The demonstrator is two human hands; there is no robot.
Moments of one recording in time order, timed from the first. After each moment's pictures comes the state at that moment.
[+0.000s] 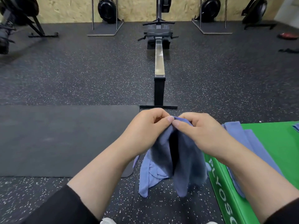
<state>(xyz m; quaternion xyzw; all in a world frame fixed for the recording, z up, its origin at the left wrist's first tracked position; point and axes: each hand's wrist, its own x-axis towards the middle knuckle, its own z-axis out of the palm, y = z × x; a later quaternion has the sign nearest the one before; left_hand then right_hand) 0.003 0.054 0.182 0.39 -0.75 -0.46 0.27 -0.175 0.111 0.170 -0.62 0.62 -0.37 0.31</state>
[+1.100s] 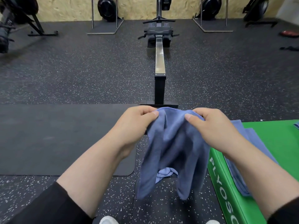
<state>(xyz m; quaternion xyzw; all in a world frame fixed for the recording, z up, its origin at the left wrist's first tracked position) 0.016 0.044 0.180 0.45 -0.61 -0.57 0.31 -0.194 0.106 0.166 -0.58 0.71 -0.34 0.21</state>
